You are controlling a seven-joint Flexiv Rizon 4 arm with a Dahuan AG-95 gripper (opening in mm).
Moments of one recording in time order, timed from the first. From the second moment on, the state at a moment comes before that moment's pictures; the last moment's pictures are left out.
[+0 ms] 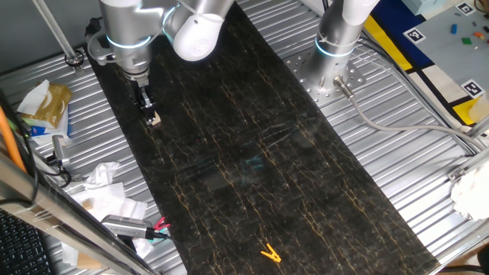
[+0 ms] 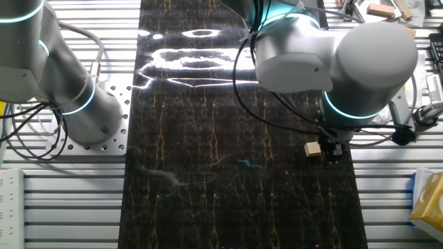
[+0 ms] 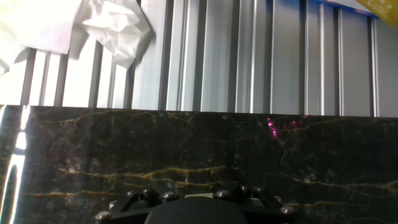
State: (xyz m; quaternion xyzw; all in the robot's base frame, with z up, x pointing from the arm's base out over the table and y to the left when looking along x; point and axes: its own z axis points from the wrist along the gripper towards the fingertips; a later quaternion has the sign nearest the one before) arm 0.623 -0.093 0.051 -0.04 1.00 0.02 0.07
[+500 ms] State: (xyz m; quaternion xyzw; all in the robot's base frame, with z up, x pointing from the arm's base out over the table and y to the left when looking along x) arm 0.625 -0.092 0.045 -0.04 1.00 0.03 0.07
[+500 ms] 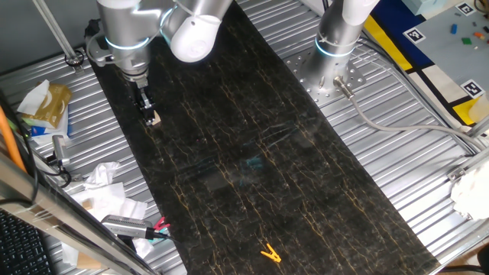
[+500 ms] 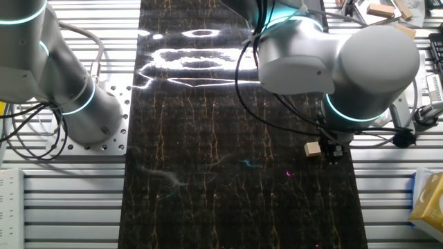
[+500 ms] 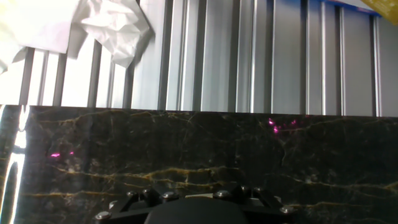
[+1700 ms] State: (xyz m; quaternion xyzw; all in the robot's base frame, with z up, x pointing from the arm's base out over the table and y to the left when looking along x) arm 0.631 -0.081 0.035 -0.03 1.00 0.03 0.06
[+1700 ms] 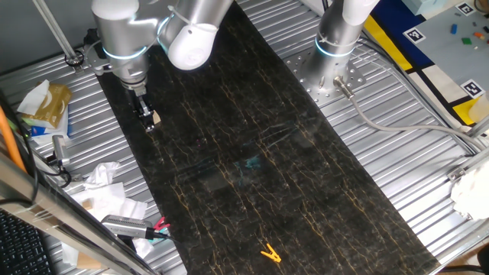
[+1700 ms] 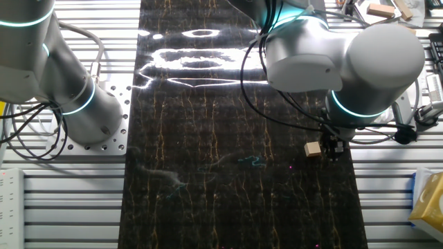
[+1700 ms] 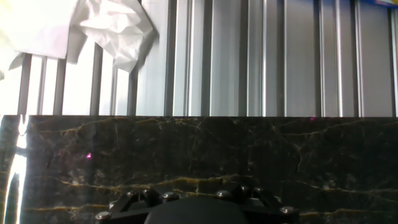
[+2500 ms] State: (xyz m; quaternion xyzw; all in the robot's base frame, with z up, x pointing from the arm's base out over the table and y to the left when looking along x) arm 0.629 -0.081 0.035 -0.02 1.00 0.03 0.05
